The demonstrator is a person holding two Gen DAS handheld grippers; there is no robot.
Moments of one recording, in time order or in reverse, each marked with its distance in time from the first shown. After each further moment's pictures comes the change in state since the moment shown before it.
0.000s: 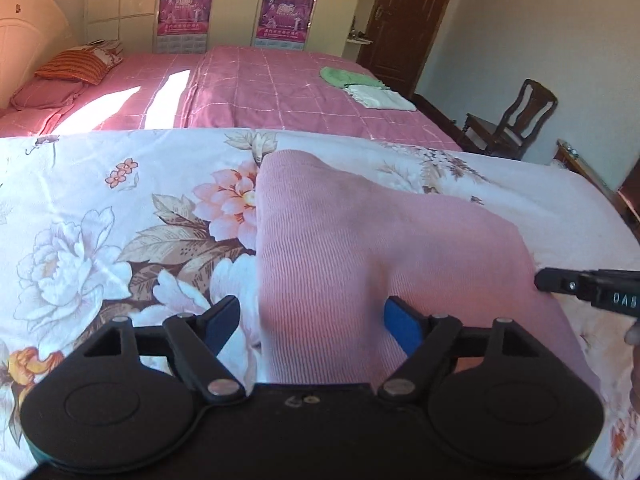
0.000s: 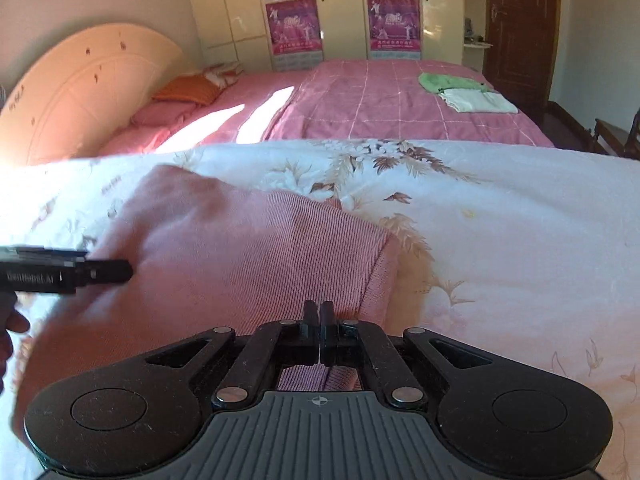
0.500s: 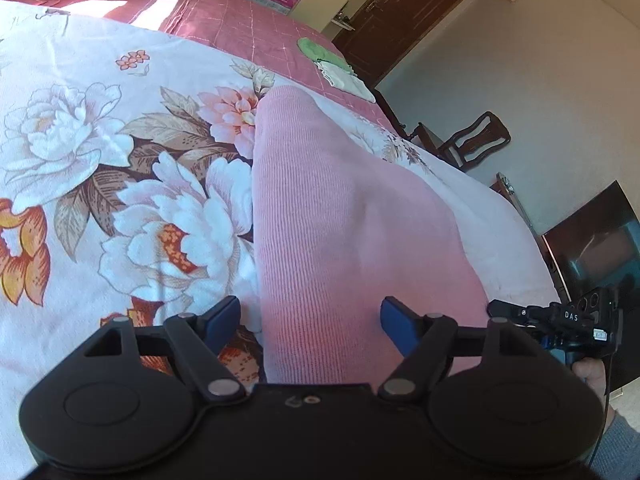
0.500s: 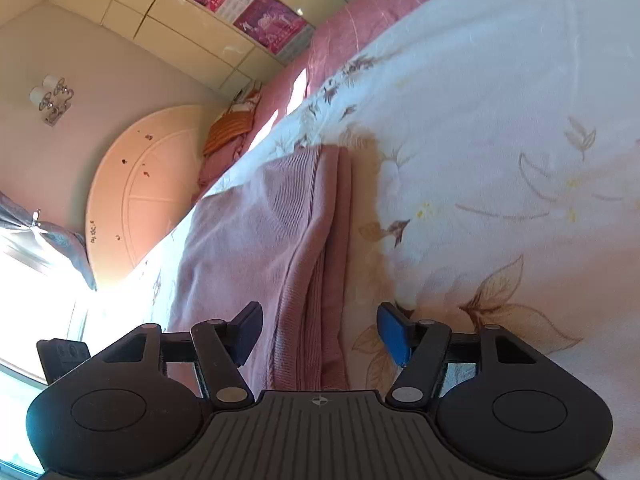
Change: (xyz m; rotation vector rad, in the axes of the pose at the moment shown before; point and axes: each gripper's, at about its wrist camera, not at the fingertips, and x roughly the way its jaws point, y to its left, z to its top) left arm -0.006 0.044 -0.034 -0.249 0.103 -0.267; right arm -0.014 -0.099 -0.040 0.470 0.158 0.392
